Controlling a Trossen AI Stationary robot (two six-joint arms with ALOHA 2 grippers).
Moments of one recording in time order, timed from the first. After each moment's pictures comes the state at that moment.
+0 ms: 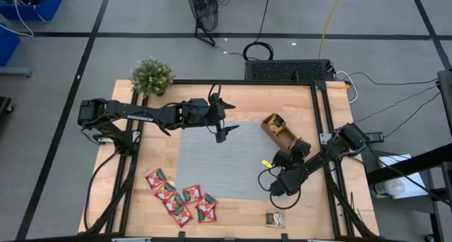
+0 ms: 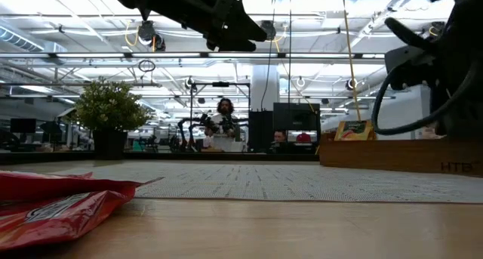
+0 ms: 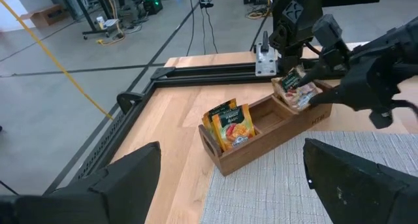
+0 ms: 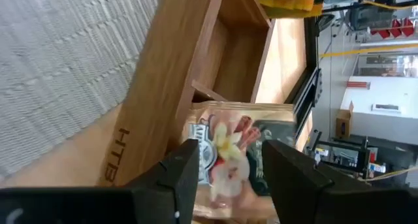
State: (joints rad) left arm 0.11 1.54 1.02 0.24 -0.10 0.15; right arm 0.57 1.87 1.05 -1.52 0.55 1.18
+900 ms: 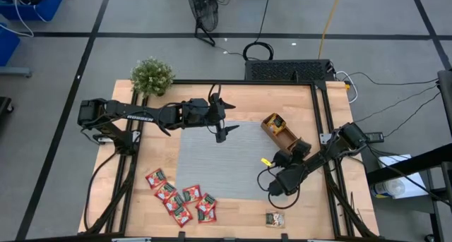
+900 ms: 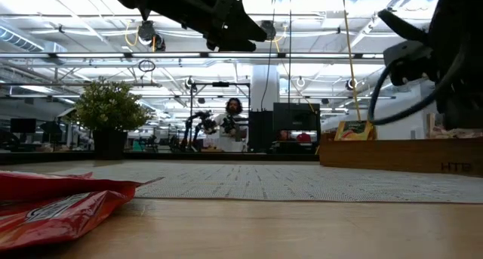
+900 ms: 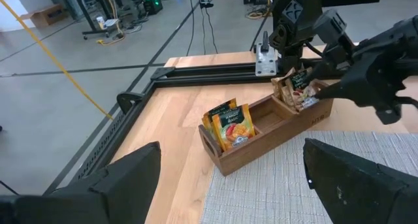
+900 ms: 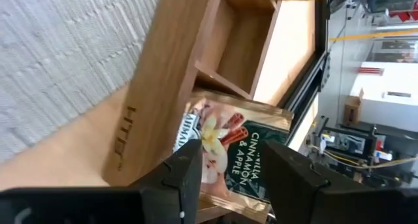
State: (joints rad) left arm 0.11 1.54 1.02 0.24 -0.10 0.15; right arm 0.56 1.87 1.10 -1.57 0.46 1.16
